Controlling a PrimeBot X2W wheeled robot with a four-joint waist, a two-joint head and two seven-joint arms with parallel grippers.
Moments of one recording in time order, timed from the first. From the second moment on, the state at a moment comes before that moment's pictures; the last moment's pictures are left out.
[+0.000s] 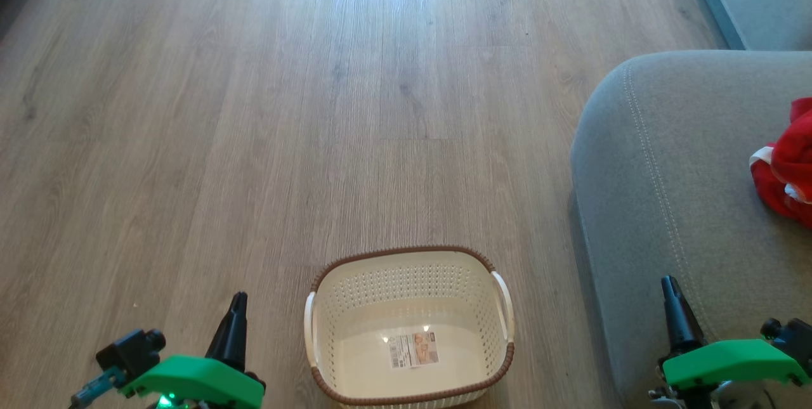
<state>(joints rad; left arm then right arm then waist) 0.06 0.05 -0.09 0.26 -0.82 -0.04 -0.12 0.07 -0.09 -0.02 0.28 0.98 0.13 -0.11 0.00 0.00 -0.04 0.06</state>
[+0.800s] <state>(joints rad) 0.01 0.05 -0.04 0.27 -1.06 -0.07 -0.05 0.03 -0.07 -0.06 0.28 1.17 0.13 -0.04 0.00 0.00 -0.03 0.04</state>
